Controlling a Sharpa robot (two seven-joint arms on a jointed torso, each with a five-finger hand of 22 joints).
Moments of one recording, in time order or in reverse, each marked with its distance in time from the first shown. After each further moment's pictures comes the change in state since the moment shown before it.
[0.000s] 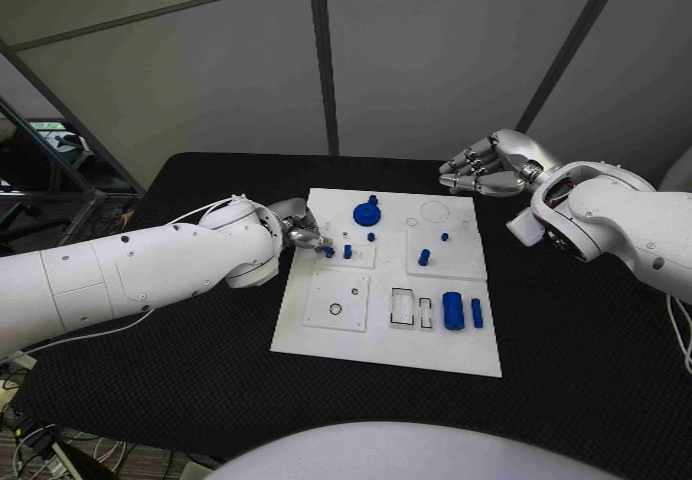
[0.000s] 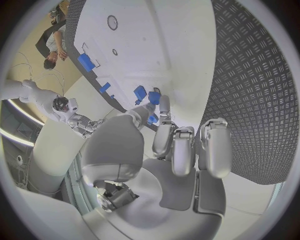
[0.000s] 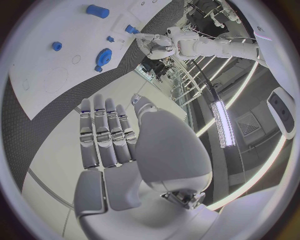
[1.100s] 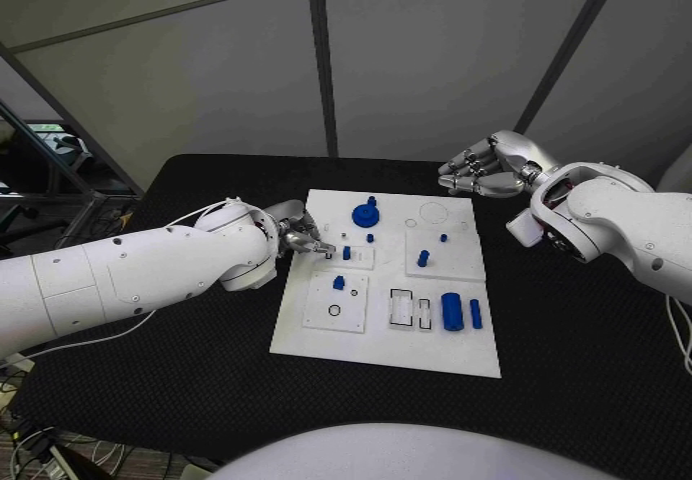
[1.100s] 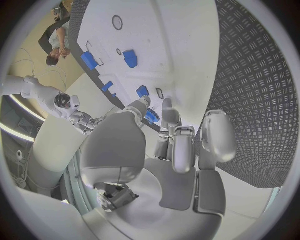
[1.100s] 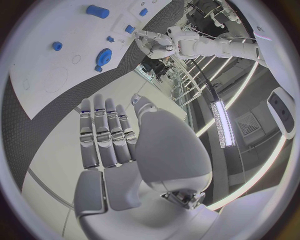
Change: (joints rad) left arm -0.002 -0.023 0.004 0.015 0.047 -0.016 0.033; left_hand 0.049 -0.044 -0.239 0.068 -0.006 -0.122 0.071 -0.077 -0.053 -0.320 0.061 -0.352 -0.465 -0.003 0.037 -0.057 0.000 0.000 -0.035 0.025 -0.279 0.000; right arm 0.000 -0.003 0.000 0.002 0.000 0.000 0.001; right_hand 0.000 0.000 0.000 0.000 0.000 0.000 0.000 0.000 0.000 0.000 0.000 0.000 0.000 0.000 0.000 0.000 -0.003 0.000 0.000 0.000 -0.007 0.000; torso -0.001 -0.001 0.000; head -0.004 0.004
